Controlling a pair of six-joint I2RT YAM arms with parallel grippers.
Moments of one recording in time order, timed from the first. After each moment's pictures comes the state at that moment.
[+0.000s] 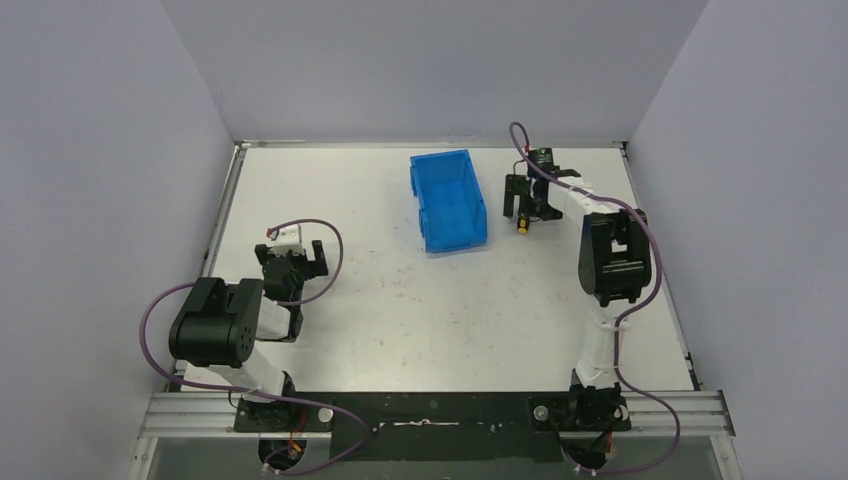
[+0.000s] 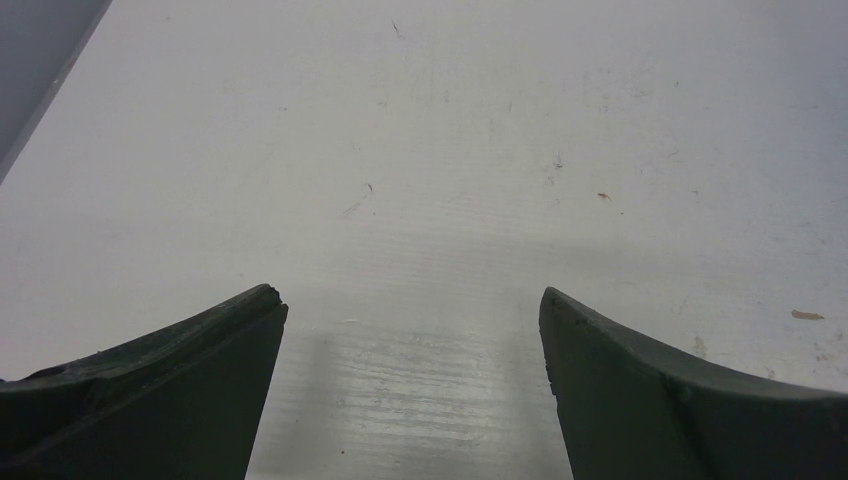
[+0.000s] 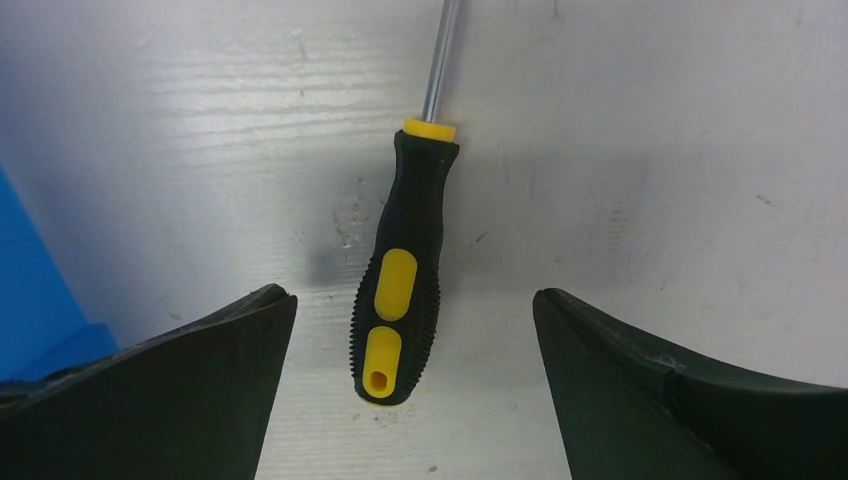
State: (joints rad) left arm -0.06 1.62 0.24 1.16 -0.16 -0.04; right arm 0.14 2.07 1.57 -0.52 0.10 0.18
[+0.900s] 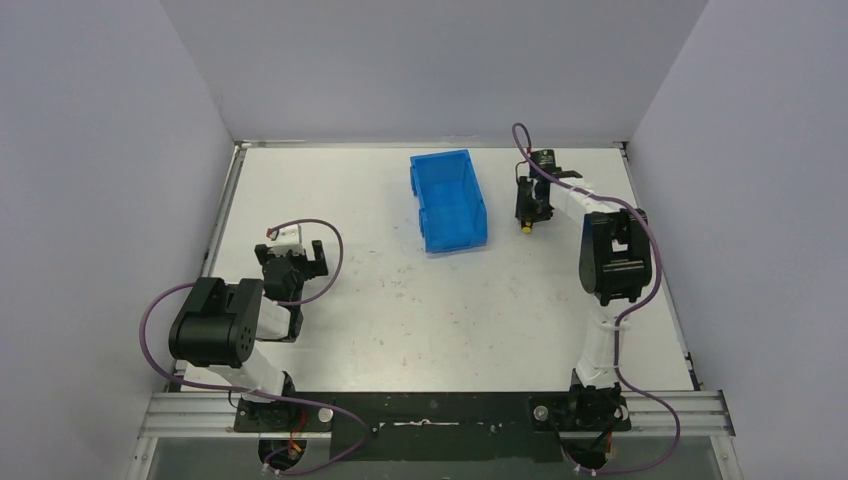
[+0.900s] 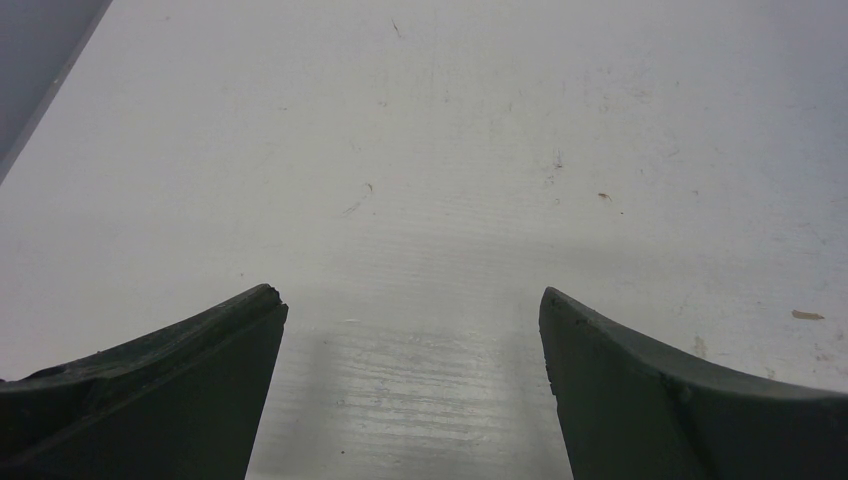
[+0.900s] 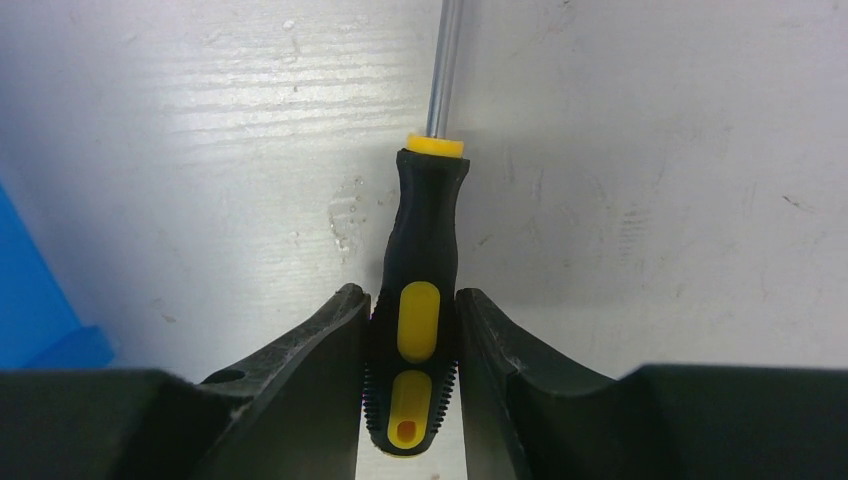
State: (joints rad) left arm -0.06 1.62 0.24 1.16 -0.16 -0.04; right arm 0.14 2.10 1.55 -0.49 0.07 0.19
